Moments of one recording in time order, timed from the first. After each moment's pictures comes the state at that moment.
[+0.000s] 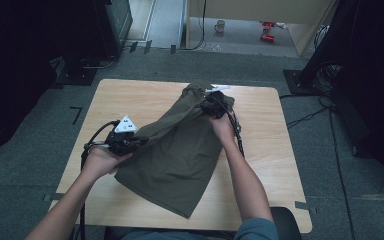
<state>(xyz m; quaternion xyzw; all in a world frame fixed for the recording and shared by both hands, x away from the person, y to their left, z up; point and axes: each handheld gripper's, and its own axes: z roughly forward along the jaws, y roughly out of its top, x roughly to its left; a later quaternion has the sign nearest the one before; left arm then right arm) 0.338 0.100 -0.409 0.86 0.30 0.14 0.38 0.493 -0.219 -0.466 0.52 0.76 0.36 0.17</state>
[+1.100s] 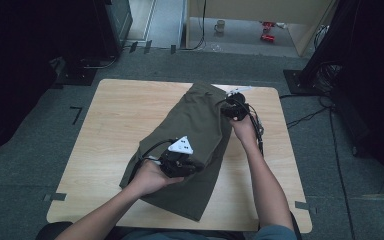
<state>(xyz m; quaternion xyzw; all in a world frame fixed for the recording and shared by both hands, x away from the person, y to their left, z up) 0.287 -0.034 -0.417 0.88 0.19 -0.03 0.43 0.475 -0.284 -0.454 0.53 0.77 0.31 0.18</state>
